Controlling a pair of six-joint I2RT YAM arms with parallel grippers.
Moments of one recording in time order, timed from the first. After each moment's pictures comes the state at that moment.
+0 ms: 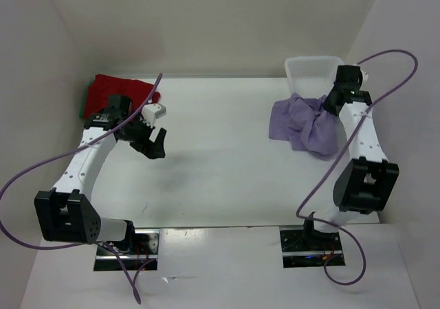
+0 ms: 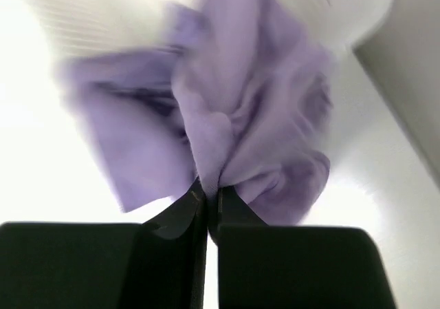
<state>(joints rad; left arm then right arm) -0.04 1.34 1.19 -0.94 0.50 0.46 -0.19 1.61 1.45 -0.68 0.23 0.39</state>
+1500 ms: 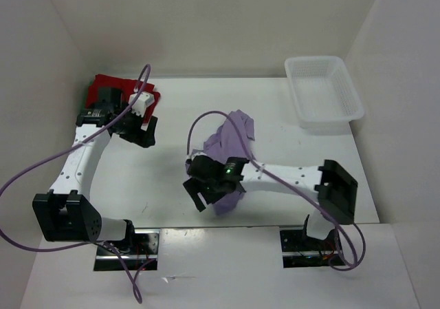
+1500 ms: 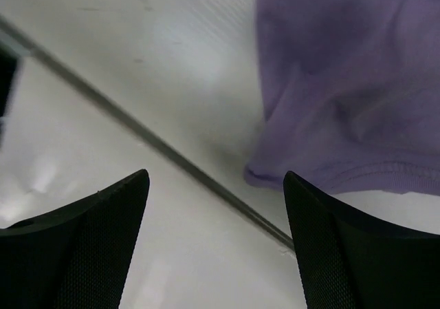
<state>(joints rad) 0.02 1.35 1.27 -0.90 0.32 0.36 1.18 1.59 1.23 -0.68 0.04 0.54</state>
